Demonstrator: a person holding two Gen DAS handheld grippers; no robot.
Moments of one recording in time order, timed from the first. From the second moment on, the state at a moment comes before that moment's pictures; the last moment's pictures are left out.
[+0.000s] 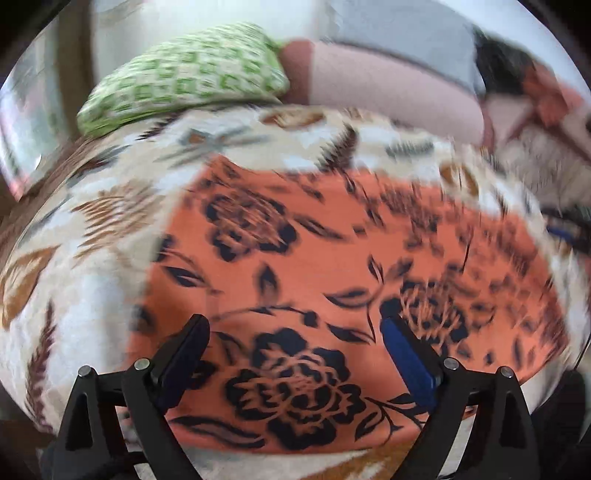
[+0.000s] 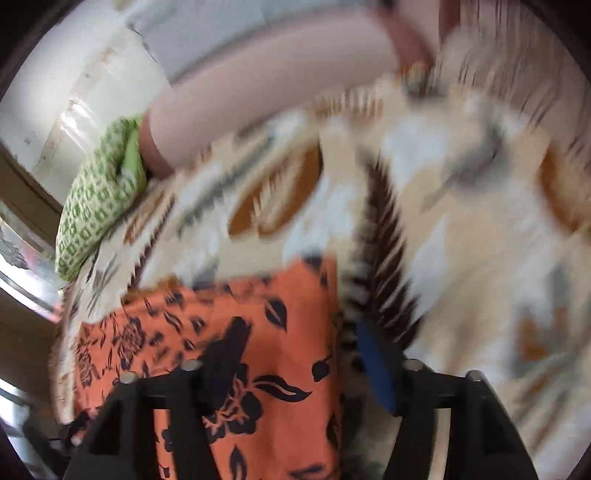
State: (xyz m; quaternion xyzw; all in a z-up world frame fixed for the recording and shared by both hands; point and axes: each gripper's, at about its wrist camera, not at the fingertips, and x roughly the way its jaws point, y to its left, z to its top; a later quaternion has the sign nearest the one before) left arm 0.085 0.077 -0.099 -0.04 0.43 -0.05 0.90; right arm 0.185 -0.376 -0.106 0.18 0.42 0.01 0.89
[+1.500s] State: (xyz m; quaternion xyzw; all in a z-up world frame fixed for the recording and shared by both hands) left arm 0.186 0.220 -0.155 -0.35 0.52 -0.07 0.78; right arm 0.133 -0.299 -0.161 0.22 0.50 0.17 0.82
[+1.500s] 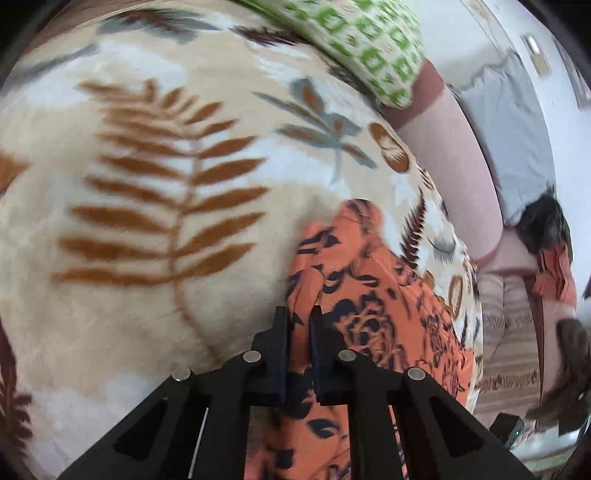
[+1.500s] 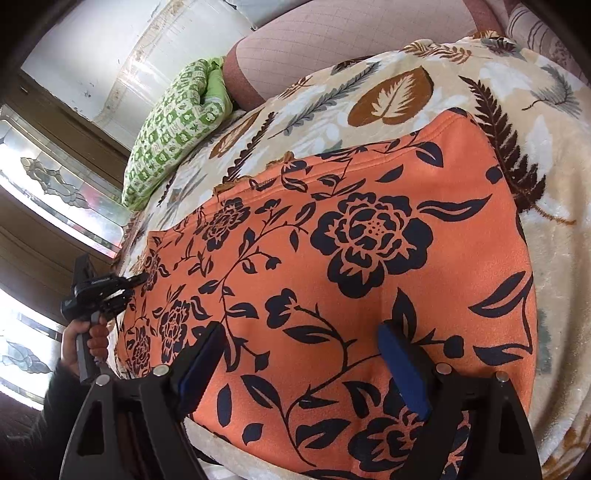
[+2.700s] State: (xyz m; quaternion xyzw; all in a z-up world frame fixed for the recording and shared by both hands) left arm 0.127 0.114 -0.077 -0.04 0.49 -0.01 0.87; right arm 0.107 -0.335 -0.172 0.40 0.48 0.19 0.76
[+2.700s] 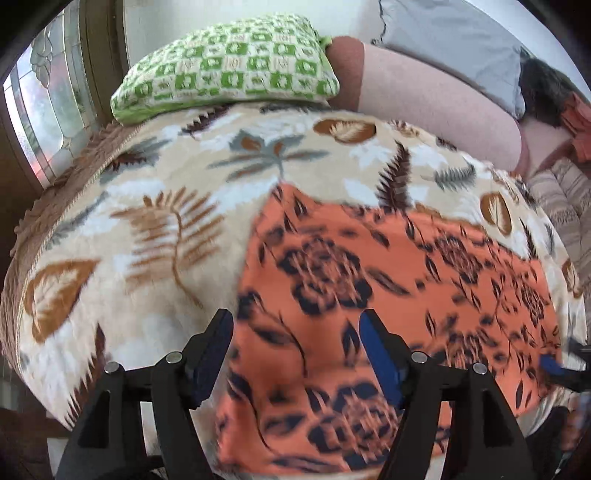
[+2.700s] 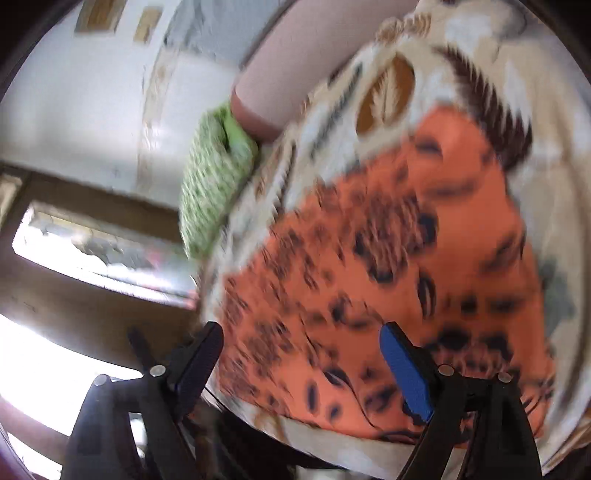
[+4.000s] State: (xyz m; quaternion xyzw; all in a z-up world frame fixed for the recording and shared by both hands) left arm 0.106 0.068 -0.100 -0.01 0.51 -0.03 0.86; right arm 0.059 -0.412 -0.145 0.49 0.44 0.07 0.75
